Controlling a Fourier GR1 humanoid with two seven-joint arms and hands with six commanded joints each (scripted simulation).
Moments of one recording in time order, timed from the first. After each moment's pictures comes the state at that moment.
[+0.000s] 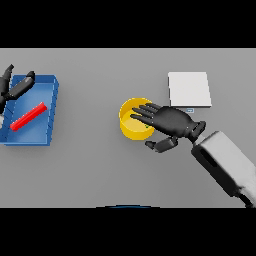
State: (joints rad) left arm -0.60 0.87 -0.65 -1.12 0.44 0.31 0.37; right arm -0.48 -0.45 0.57 -1.44 0.82 0.34 -0.24
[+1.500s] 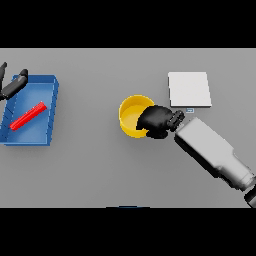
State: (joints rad) left arm -0.58 0.91 -0.62 -1.15 0.47 0.31 0.34; right arm -0.71 -0.36 0.74 -1.13 0.92 0.47 -0.26
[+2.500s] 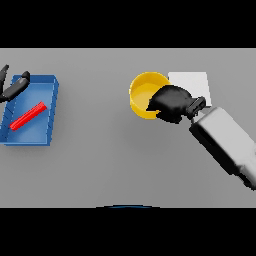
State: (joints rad) left arm -0.57 0.92 -0.63 -1.17 0.47 0.31 0.36; right arm -0.70 -0.46 0.56 -1.36 0.82 0.56 -0.10
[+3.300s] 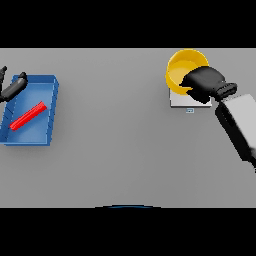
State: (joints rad) left arm -0.56 0.94 -0.63 -1.19 0.47 0.31 0.41; right arm -0.76 -0.53 0.43 -1.01 0.87 0.34 -0.16
